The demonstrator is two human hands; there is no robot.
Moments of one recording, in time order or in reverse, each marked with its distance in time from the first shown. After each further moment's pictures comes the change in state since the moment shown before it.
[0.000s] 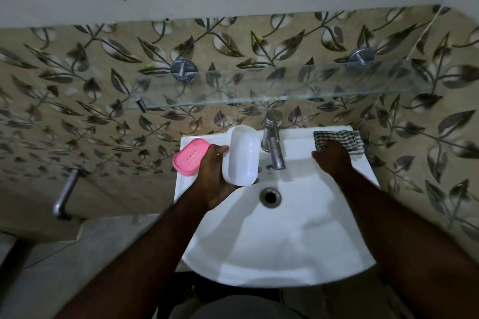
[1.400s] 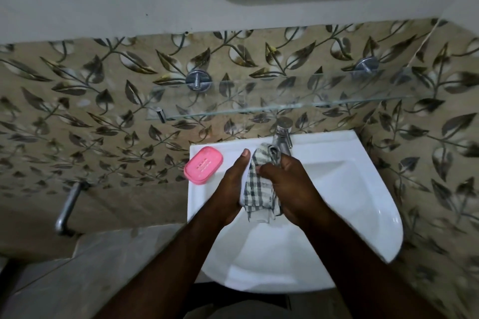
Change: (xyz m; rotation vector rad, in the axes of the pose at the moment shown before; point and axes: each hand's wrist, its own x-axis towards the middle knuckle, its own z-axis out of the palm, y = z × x) left_hand -0.027 0.005 0.005 0.120 -0.010 0.051; right_hand -0.192 -0.202 -0.048 1.157 -0.362 0.086
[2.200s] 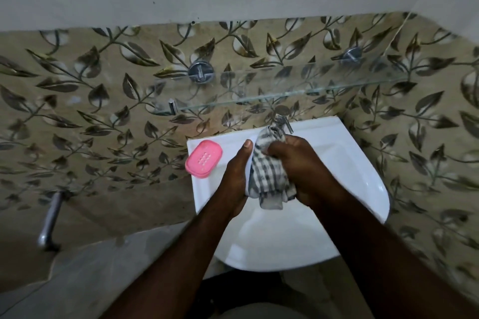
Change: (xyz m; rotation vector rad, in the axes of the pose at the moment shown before) left_hand -0.023 0.013 -0.022 -0.055 -0.075 0.041; right_hand -0.022 -0.009 0.041 -0.089 0.084 -0.121
